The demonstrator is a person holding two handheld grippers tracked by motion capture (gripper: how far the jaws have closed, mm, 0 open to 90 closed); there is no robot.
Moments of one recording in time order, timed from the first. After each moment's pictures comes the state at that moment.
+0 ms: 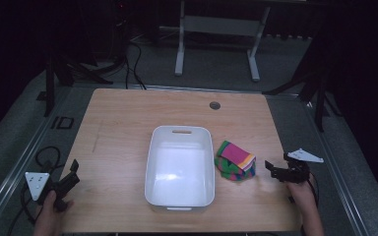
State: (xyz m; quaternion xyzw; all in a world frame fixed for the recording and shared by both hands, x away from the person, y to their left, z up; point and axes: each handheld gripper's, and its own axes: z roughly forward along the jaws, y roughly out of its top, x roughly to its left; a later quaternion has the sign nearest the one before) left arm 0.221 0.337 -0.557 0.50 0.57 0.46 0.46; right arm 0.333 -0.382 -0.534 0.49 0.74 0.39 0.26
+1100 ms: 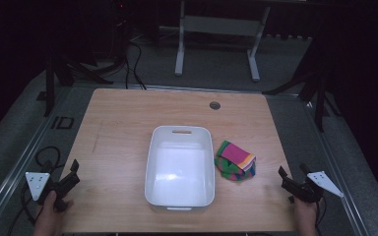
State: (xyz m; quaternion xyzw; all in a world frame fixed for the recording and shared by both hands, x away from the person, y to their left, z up) left arm 0.221 0.336 -0.557 0.50 0.57 0.46 0.46; right arm 0.277 -0.404 -0.554 0.50 0.62 0.47 0.37
